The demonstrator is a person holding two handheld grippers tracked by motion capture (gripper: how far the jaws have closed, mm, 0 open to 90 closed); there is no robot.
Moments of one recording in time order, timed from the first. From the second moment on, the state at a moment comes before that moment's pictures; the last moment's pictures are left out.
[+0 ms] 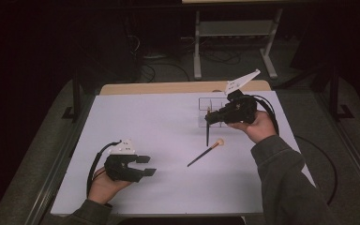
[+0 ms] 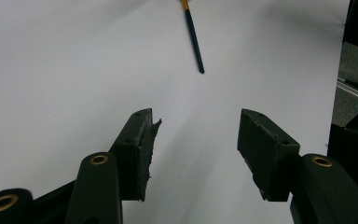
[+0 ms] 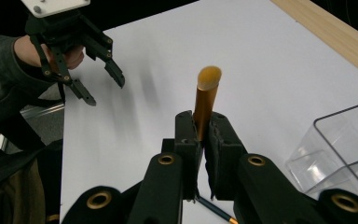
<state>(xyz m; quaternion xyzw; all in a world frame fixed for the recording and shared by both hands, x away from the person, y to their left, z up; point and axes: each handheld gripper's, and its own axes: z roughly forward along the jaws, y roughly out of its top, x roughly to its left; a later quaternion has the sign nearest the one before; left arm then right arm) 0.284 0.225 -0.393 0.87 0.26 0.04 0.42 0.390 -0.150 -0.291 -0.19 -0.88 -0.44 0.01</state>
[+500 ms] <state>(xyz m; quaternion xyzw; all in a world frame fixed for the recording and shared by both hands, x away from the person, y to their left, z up) 0.283 0.231 -0.390 0.86 0.27 0.04 0.43 0.414 -0.139 -0.274 -0.20 -0.88 -0.43 0.00</state>
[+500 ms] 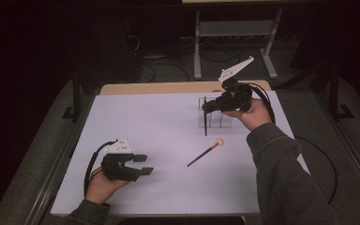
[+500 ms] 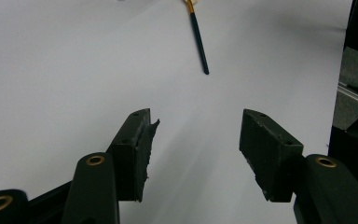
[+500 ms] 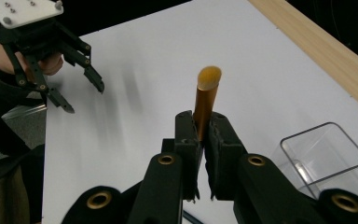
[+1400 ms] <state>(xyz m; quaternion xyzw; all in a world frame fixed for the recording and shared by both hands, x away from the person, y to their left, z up) 0.283 0.243 -0.384 0.85 0.28 0.05 0.45 0.459 -0.140 -0.252 -0.24 -0.88 -0.42 -0.04</state>
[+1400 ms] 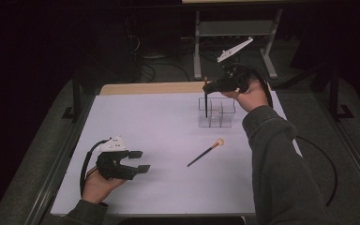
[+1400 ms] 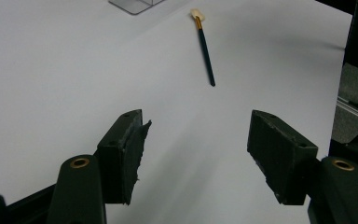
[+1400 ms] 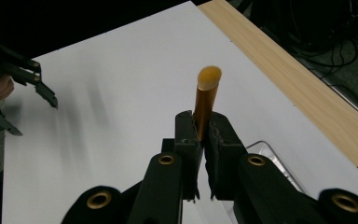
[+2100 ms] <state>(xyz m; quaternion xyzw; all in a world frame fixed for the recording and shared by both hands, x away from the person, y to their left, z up) 0.285 0.244 -0.385 0.84 0.28 0.05 0.45 0.488 -0.128 -0.243 -0.27 -0.88 -0.39 -0.06</state>
